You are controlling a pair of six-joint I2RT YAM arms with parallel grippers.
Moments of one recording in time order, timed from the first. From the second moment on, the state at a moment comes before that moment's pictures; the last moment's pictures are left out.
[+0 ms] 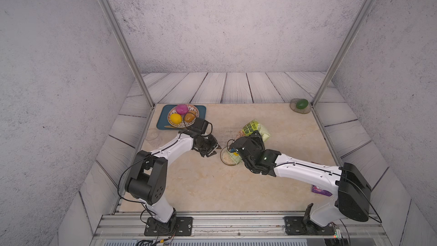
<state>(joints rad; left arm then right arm) -0.40 1.66 1.11 -0.56 0.46 -0.99 1.01 1.51 1.08 -0.27 1.13 -1.32</state>
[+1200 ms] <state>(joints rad) -0.40 1.66 1.11 -0.56 0.46 -0.99 1.01 1.48 1.03 -0.13 1.13 -1.47</state>
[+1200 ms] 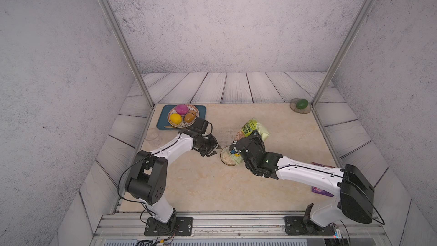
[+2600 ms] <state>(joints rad) -0.40 1.66 1.11 -0.56 0.46 -1.00 1.01 1.48 1.02 -0.09 1.11 -1.50</state>
